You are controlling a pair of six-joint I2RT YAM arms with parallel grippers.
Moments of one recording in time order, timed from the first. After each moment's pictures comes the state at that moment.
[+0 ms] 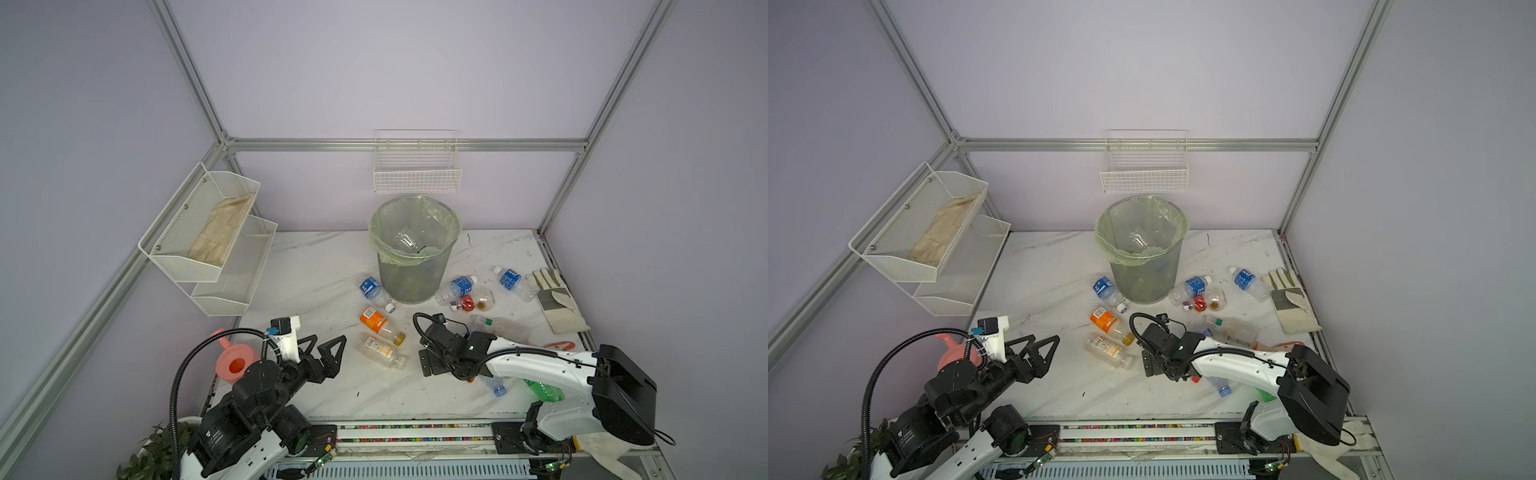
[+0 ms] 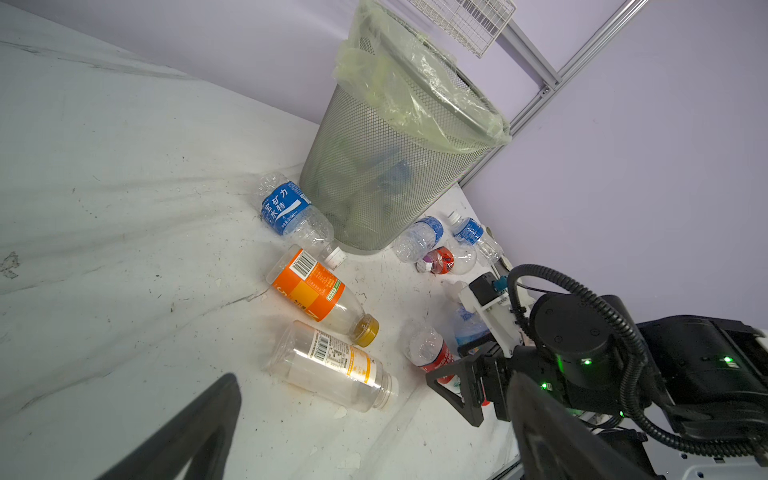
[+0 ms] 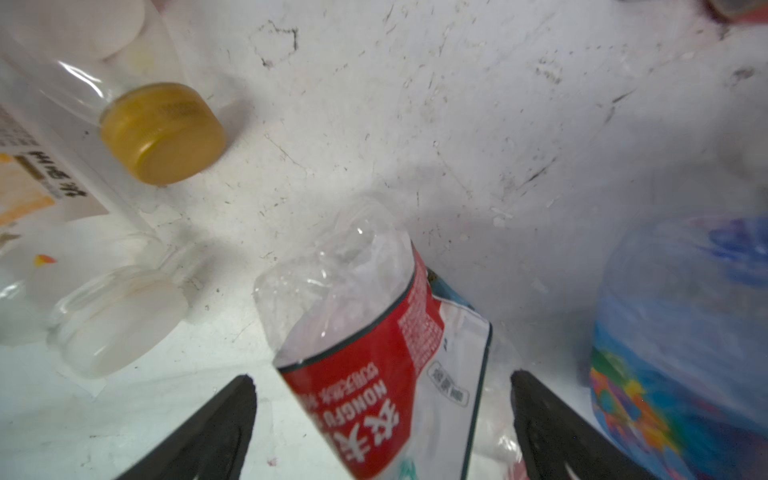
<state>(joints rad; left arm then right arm) -0.69 0.20 0.67 -0.75 -0.18 -0.65 1.03 1.43 0.81 -0.60 0.26 0.76</state>
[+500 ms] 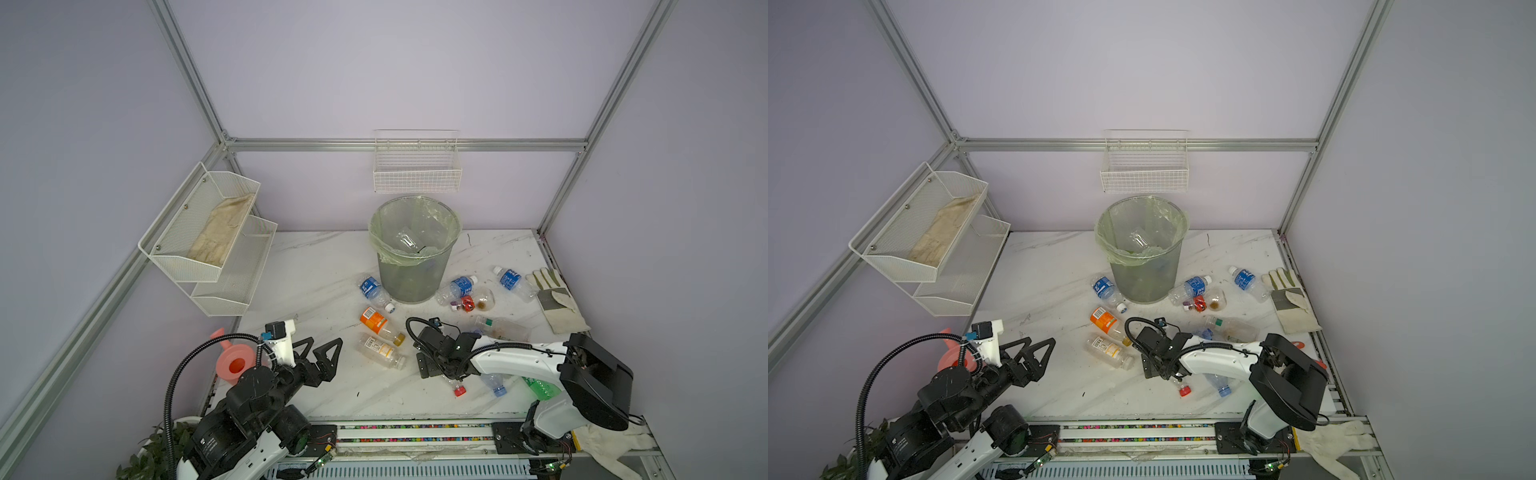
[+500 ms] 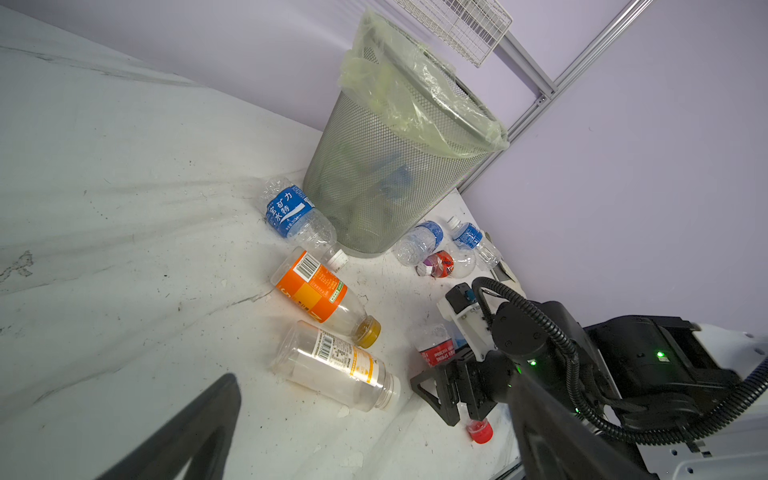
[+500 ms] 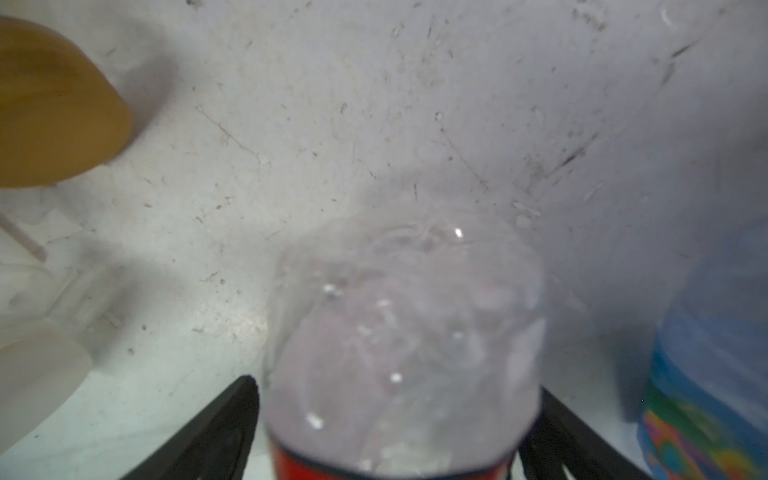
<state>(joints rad) -0.69 0.15 0.67 -0.77 -0.19 -0.65 1.03 1.55 0.81 -0.55 0.27 0.78</state>
